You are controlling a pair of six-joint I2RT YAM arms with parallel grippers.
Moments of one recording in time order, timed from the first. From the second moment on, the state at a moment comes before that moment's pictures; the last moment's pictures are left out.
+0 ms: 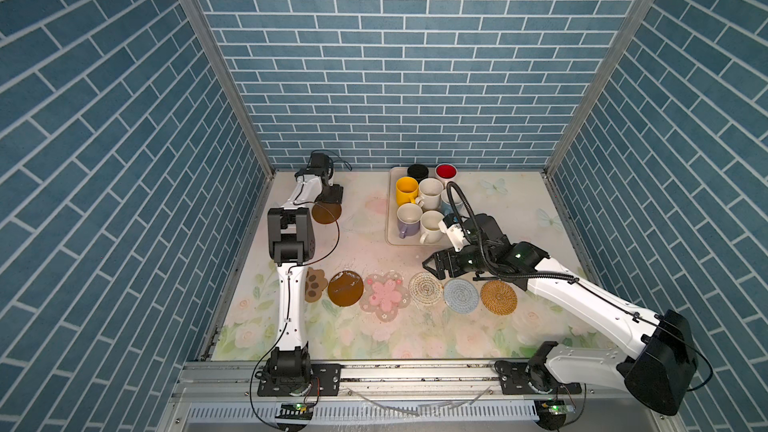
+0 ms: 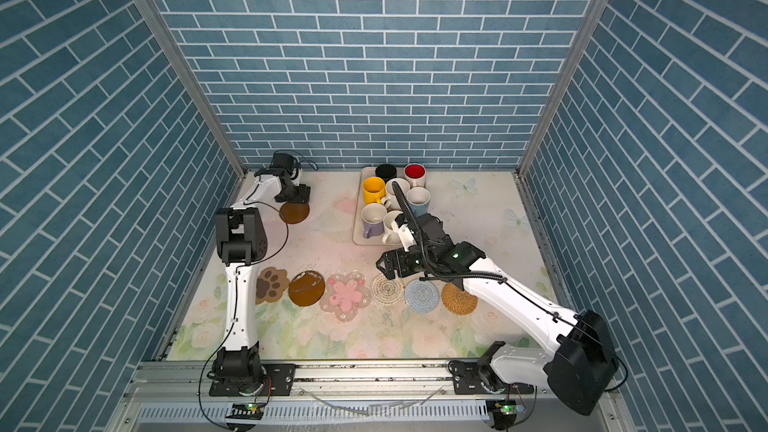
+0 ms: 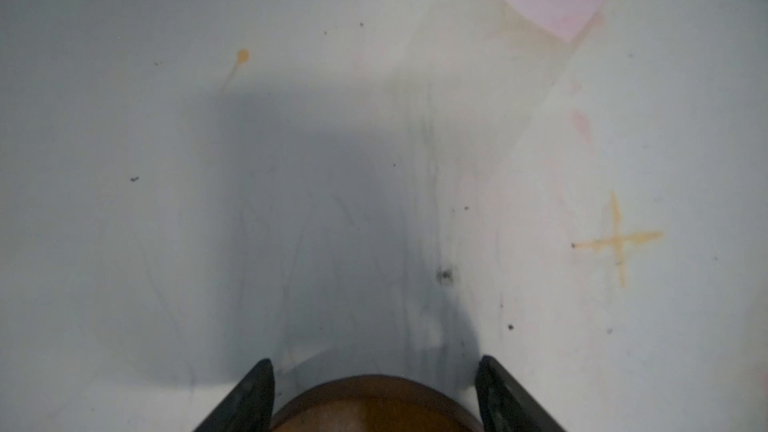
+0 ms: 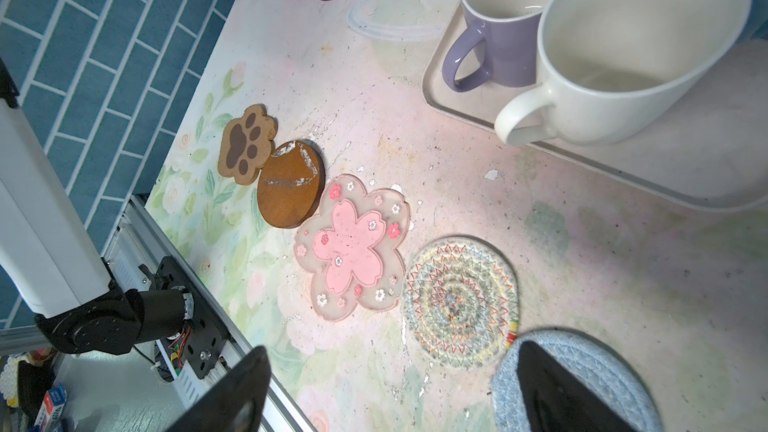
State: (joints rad) left arm 0.00 2.51 2.18 -0.78 0.00 0.06; right arm 0.78 1.24 0.98 -0.53 -0.26 0.39
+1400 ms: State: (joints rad) left arm 0.00 1.54 1.34 -0.64 -0.09 -0.20; right arm 0.79 1.90 1.57 -0.40 -0.35 0.43
